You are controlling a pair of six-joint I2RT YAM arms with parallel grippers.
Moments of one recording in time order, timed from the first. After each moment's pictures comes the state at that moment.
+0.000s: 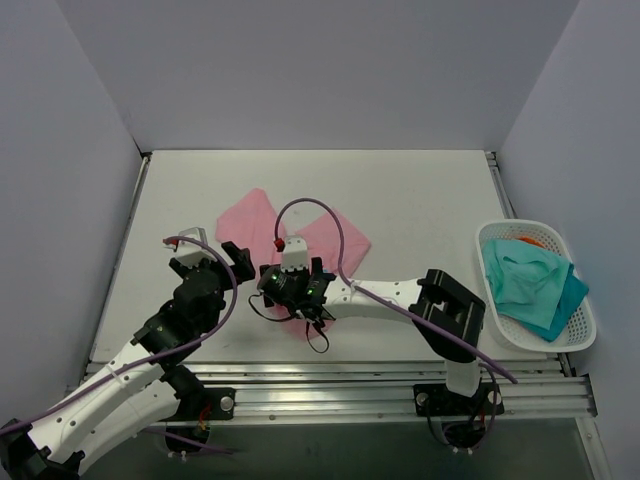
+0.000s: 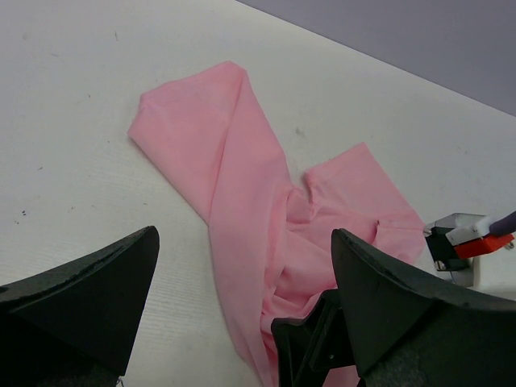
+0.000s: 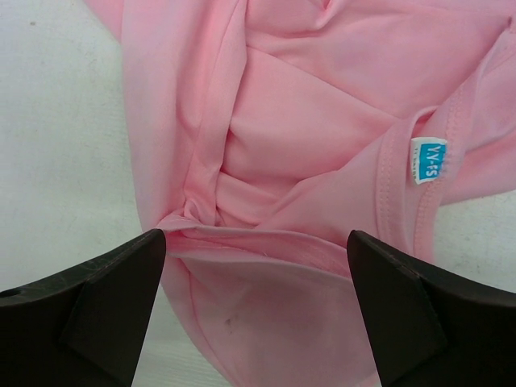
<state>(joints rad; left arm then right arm) -0.75 0.68 0.57 -0.15 -0.73 -0.56 1.15 1.87 1.26 -0.34 0.63 0.79</state>
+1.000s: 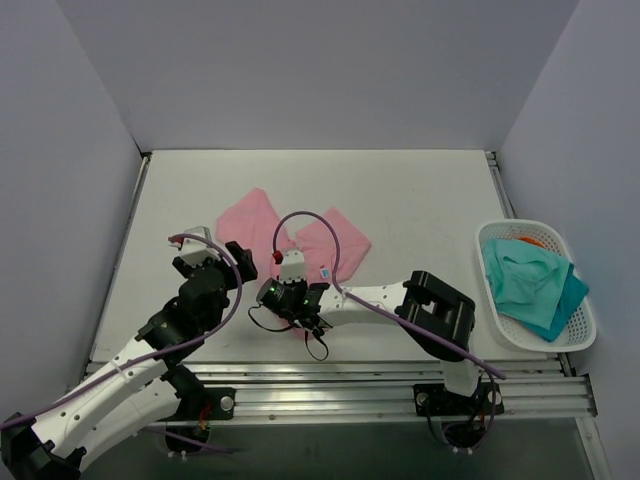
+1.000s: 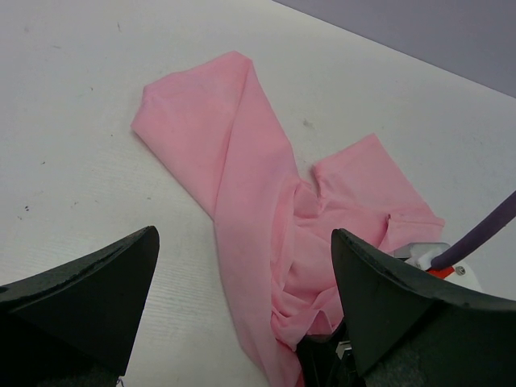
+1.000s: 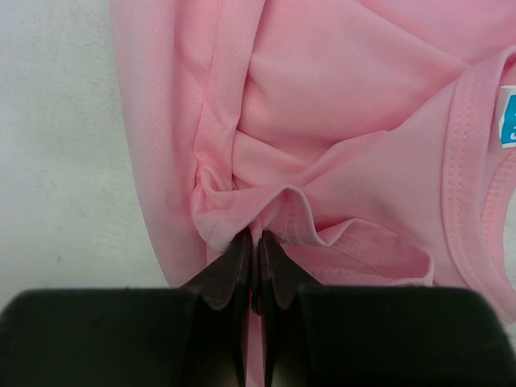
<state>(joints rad) -0.75 0.71 0.57 -0.15 -0.73 -0.56 1.18 1.93 1.20 -0.25 0.57 0.83</state>
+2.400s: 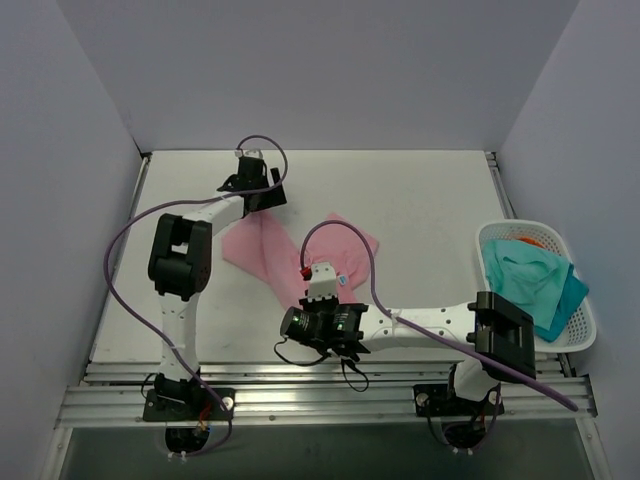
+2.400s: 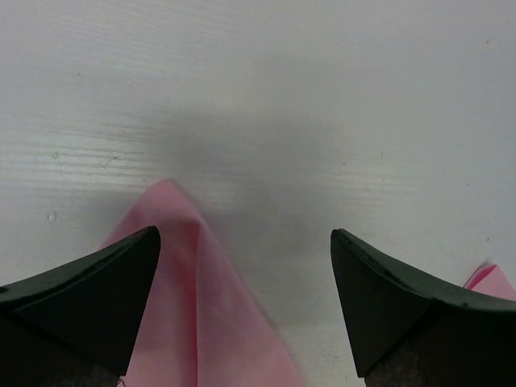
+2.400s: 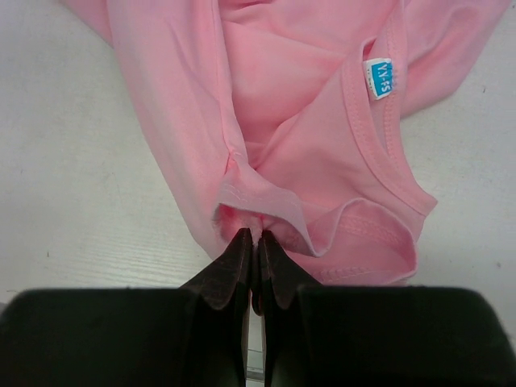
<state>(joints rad) -0.30 2.21 1.64 -0.17 -0.10 -0.46 1.33 1.58 1.03 -0.55 0.79 0.97</state>
